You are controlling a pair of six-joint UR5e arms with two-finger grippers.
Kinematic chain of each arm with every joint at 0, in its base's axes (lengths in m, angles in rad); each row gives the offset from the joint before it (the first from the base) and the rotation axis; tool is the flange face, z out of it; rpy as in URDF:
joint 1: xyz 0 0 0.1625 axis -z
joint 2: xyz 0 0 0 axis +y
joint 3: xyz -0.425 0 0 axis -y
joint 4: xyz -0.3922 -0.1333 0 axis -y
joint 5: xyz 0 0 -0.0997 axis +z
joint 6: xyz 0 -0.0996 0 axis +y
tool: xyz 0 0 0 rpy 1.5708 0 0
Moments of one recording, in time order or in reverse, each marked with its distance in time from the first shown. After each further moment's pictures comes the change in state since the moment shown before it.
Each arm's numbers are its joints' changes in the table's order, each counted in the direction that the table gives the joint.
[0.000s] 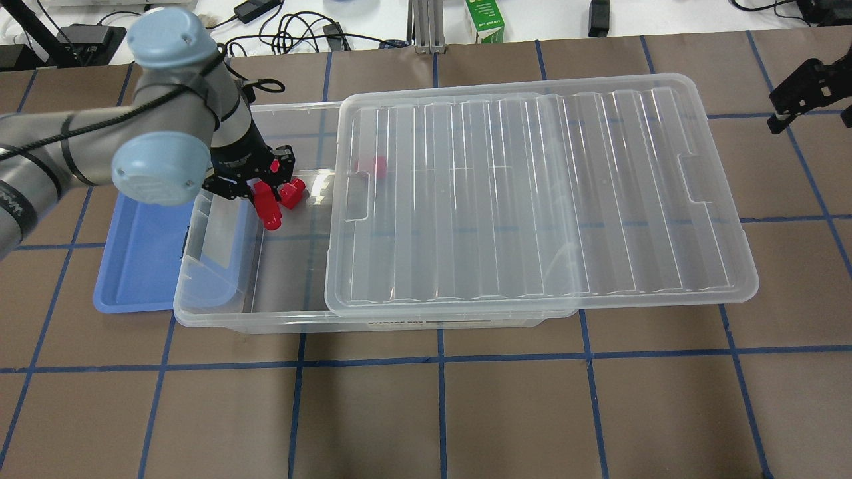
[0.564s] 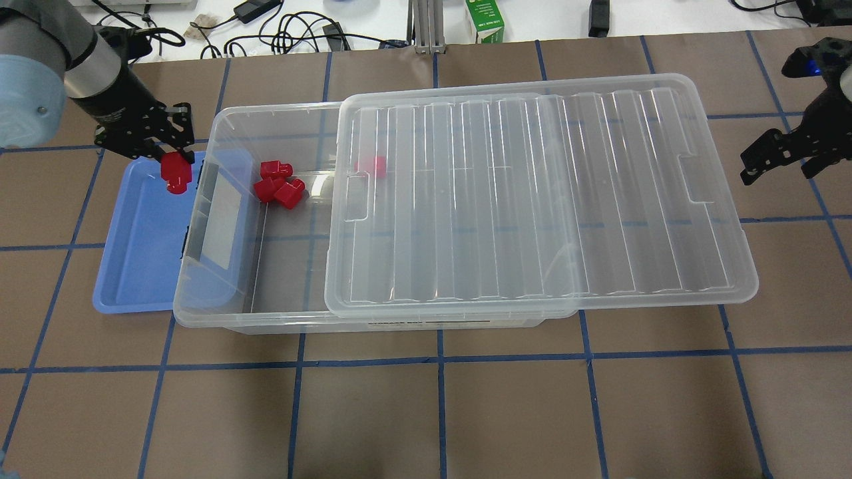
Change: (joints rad) left arm -0.268 0.010 0.101 -0.094 0.088 -0.407; right arm 0.025 -0.064 0.218 -0.268 0.005 0.046
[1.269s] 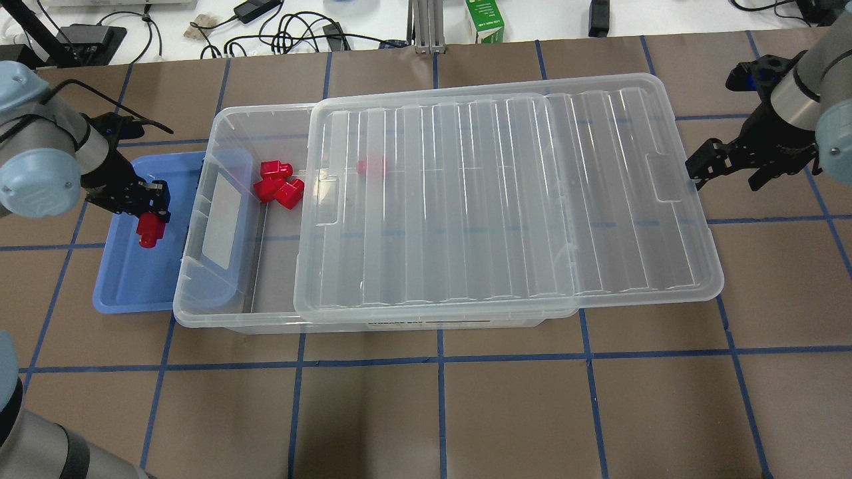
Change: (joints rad) left arm -0.148 0.167 -0.188 0.312 -0.050 -0.325; right arm -0.137 0.008 0.037 -0.013 -0.013 -0.205
